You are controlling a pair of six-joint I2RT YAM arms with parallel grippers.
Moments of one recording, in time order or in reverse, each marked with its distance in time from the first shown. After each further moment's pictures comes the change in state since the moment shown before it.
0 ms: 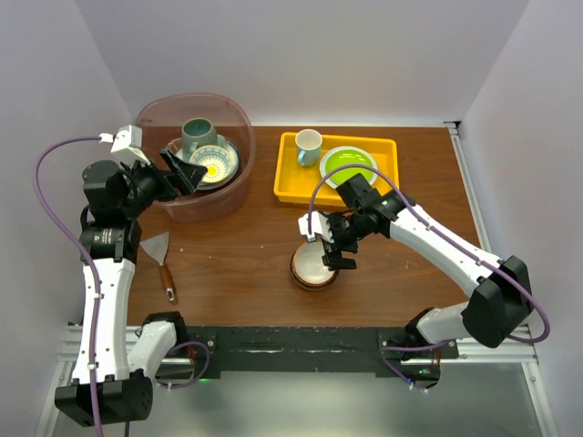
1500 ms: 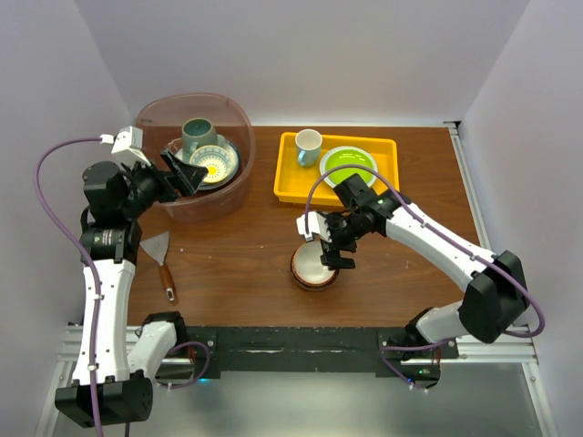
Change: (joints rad) left arm 0.000 -0.007 -0.007 0.000 0.008 0.001; right arm 0.000 0.032 -0.002 0.014 0.022 0.001
